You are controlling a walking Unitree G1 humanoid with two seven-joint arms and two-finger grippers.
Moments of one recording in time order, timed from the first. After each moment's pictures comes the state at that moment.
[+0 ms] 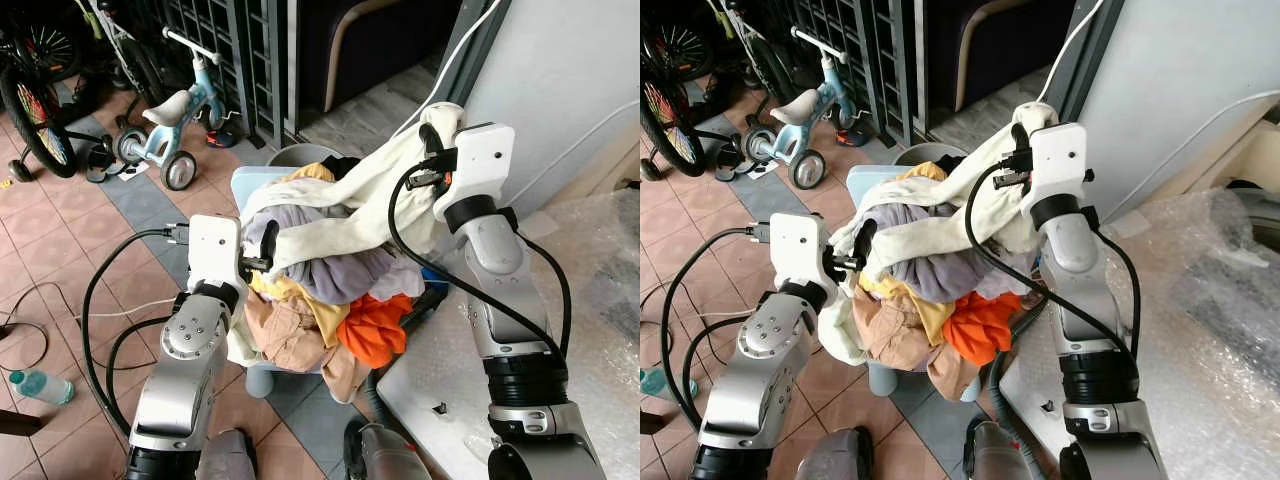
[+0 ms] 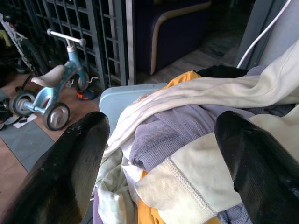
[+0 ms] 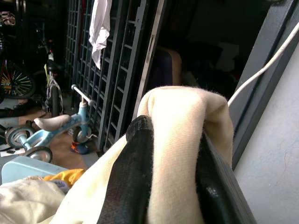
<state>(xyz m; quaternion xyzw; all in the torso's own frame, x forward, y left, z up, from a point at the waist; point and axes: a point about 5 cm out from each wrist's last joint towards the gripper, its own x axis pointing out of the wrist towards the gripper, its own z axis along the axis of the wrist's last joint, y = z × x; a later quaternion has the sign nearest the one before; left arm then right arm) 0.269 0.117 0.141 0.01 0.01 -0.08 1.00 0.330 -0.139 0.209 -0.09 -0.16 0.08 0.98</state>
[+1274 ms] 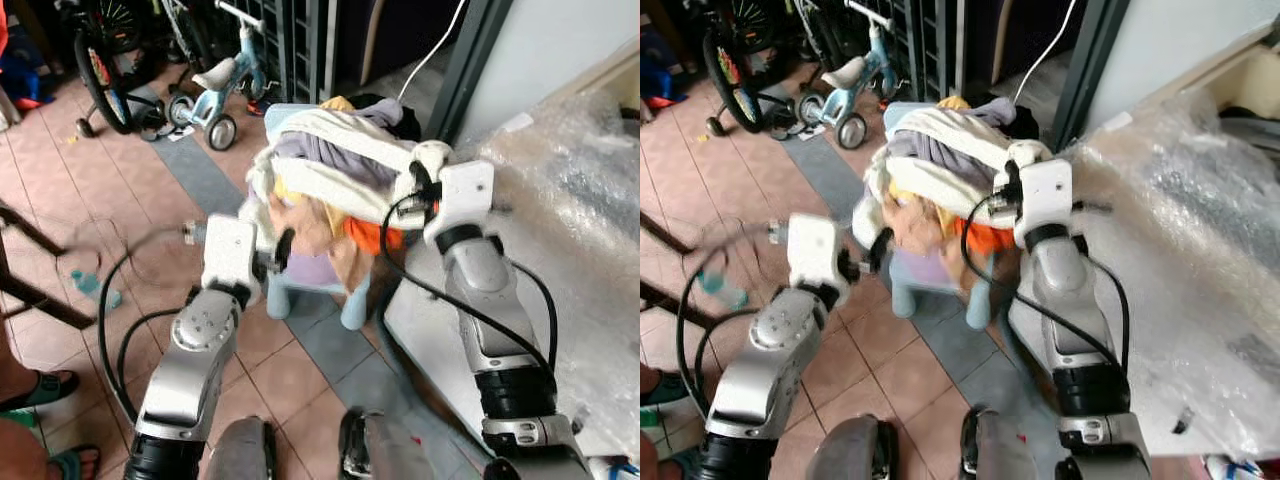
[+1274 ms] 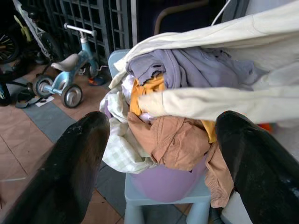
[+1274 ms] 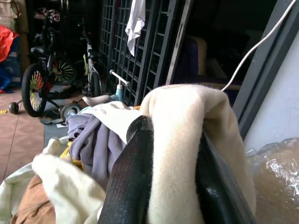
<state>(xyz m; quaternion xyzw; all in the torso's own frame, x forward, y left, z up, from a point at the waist) 0.275 0.115 0.143 0.01 0.01 -0.11 0.99 0.325 -0.132 0.181 -0.08 -0.12 0.09 0.99</state>
